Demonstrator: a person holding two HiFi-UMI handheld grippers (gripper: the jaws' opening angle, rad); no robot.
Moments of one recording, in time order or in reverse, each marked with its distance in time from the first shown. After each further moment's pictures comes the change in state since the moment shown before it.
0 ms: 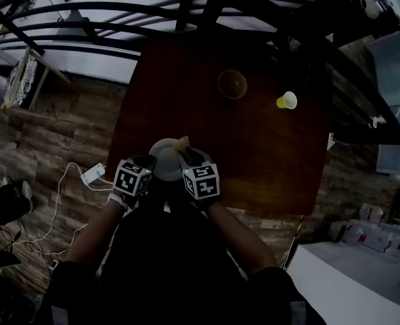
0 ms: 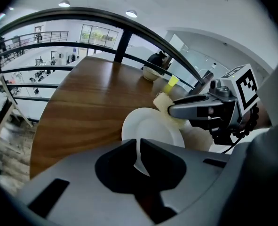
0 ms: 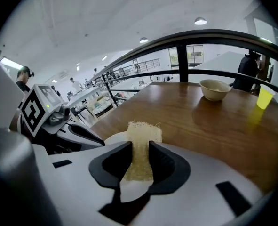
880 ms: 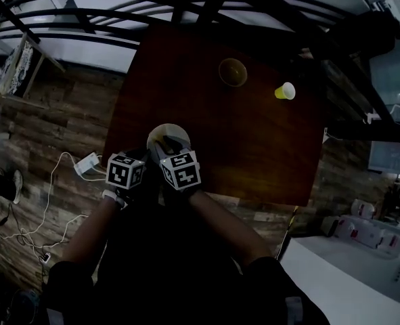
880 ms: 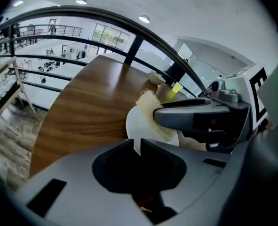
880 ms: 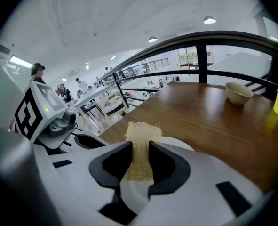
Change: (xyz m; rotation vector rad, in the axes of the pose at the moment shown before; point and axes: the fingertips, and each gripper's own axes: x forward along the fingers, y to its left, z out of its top) left arm -0.018 -0.008 -0.019 -0.126 -0.042 0.005; right arm 0.014 0.068 0.006 -0.055 0.004 0.093
